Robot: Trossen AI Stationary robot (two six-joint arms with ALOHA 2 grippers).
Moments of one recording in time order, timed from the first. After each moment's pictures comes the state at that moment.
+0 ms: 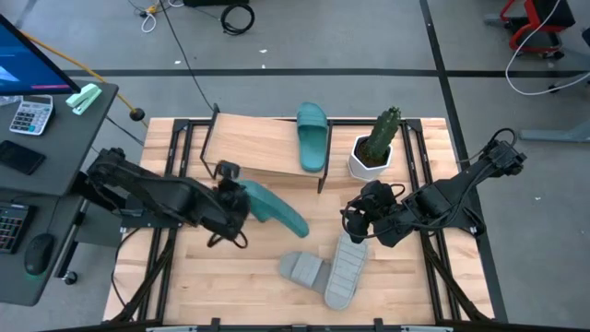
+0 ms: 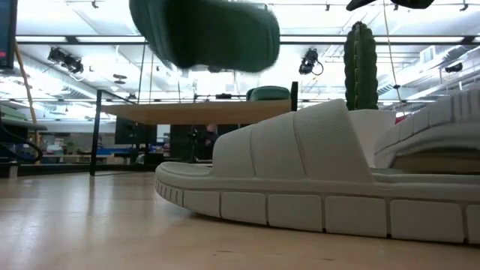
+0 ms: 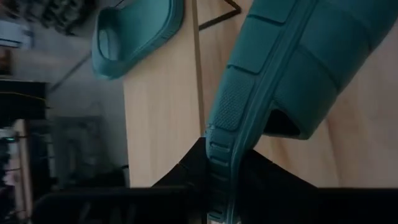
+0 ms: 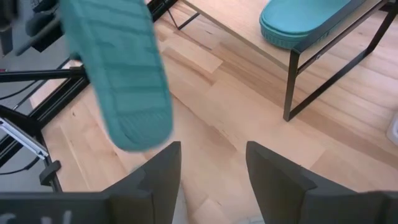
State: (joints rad) left arm -0.44 1.47 1.60 -1.41 -0.74 -0.02; right arm 0.53 1.30 1.24 -0.87 0.68 1.23
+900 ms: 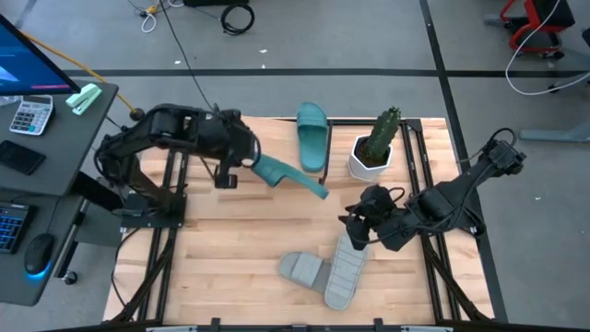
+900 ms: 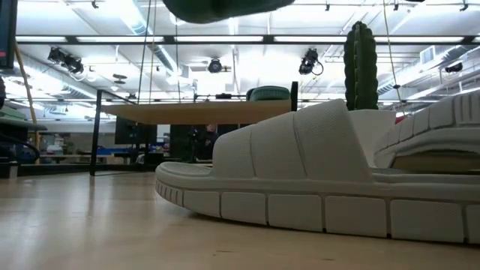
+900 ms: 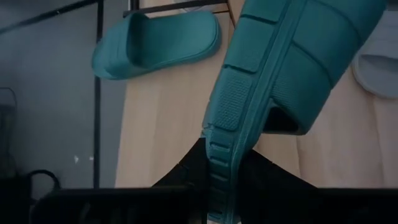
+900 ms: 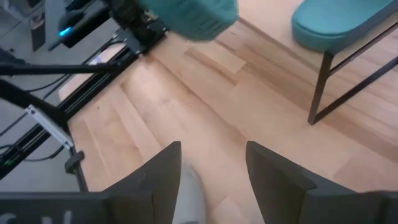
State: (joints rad) left arm 0.01 1.60 2.17 -1.57 -0.29 0.20; right arm 0.57 1.30 1.24 -0.79 0.68 1.17
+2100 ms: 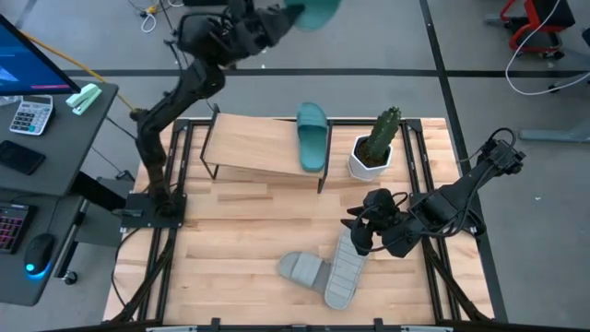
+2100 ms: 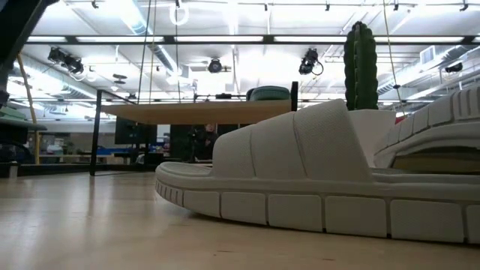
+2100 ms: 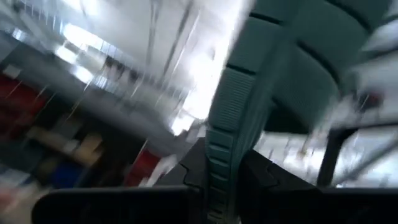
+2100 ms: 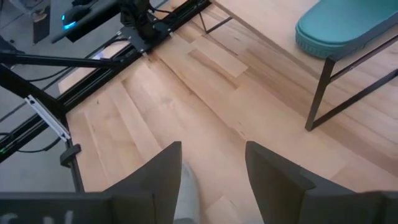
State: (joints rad) left arm 0.50 1.88 2.32 0.32 0.36 -0.89; right arm 0.61 1.30 1.24 -0.80 0.72 1.14
